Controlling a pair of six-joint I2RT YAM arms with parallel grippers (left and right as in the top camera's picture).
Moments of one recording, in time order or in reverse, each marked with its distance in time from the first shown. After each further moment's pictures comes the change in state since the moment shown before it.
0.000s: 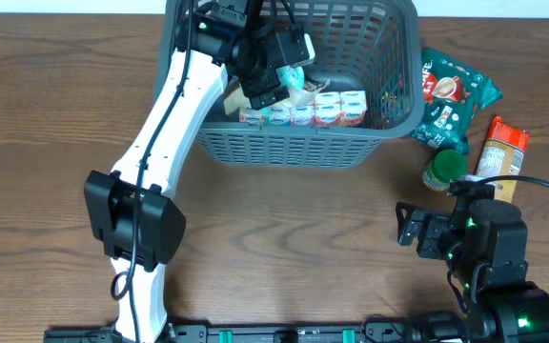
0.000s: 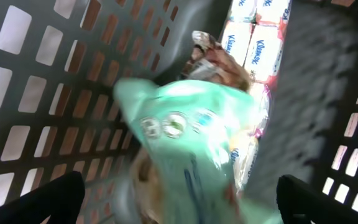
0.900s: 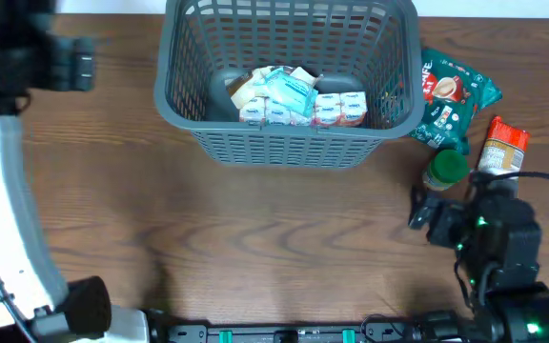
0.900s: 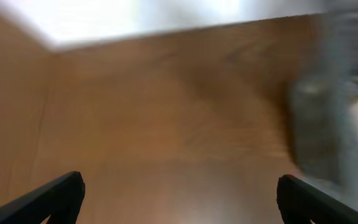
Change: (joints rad) left arm 0.642 -0.439 -0.014 -0.240 -0.225 -0.613; right arm 0.000 0.017 0.092 0.060 0.116 0.065
